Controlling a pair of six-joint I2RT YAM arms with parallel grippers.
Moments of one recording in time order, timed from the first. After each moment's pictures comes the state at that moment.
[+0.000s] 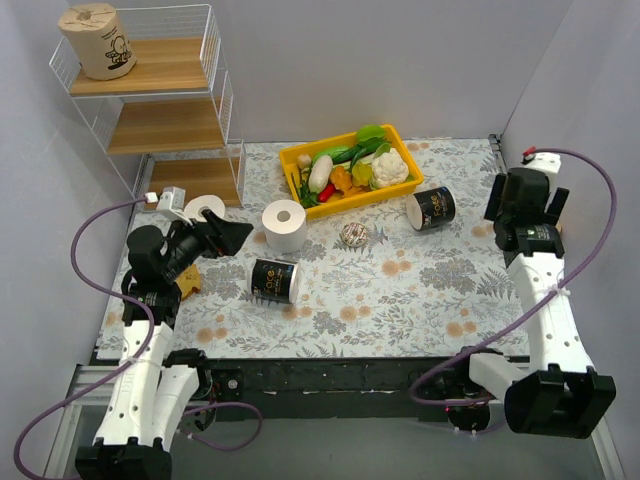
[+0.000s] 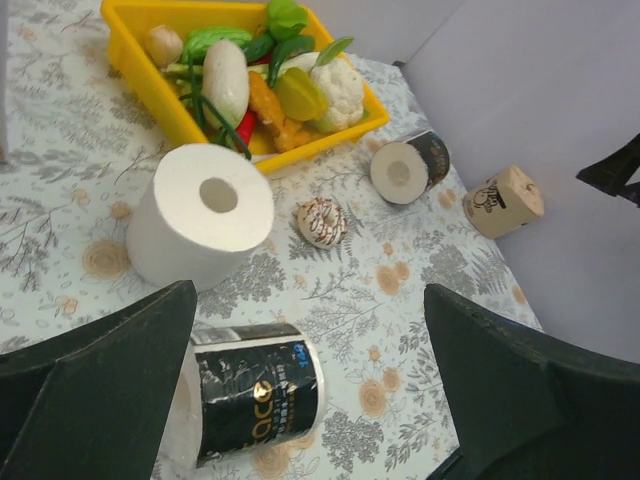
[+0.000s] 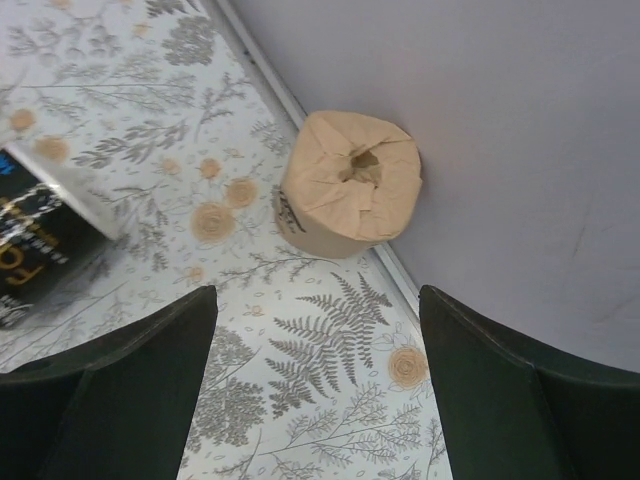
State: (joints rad) left arm 0.01 0.70 0.68 -0.09 0.58 -0.53; right arm -0.01 1.06 1.06 -0.54 0.54 0.07
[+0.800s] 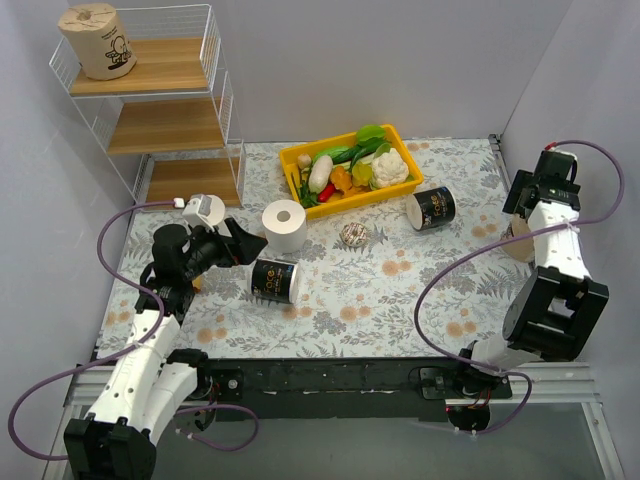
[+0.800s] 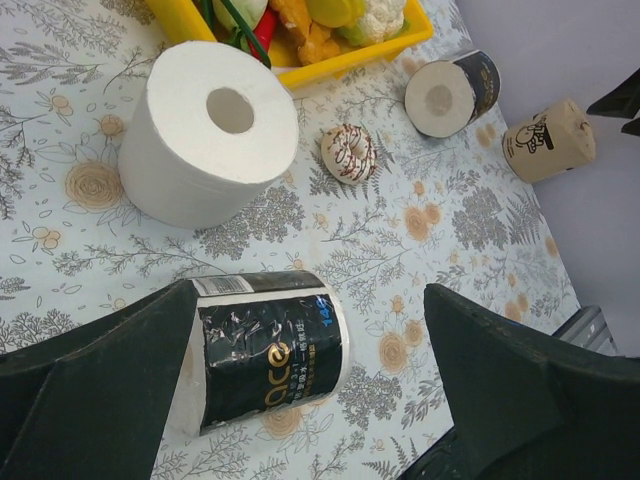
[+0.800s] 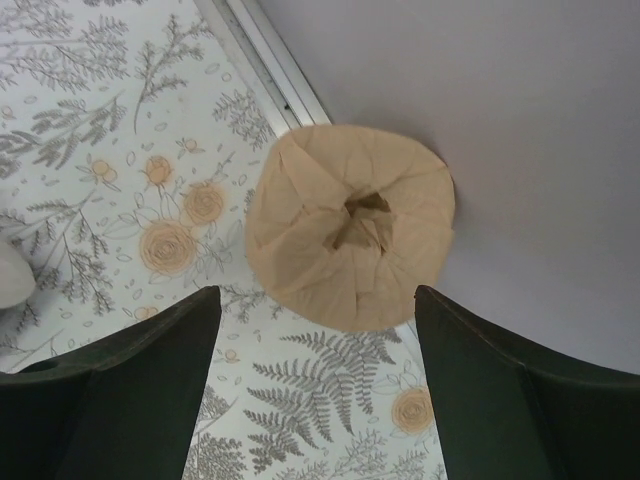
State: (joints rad) left arm -0.12 0.76 0.60 -0.13 0.48 -0.48; right arm -0.31 1.45 1.19 -0.50 0.29 0.01
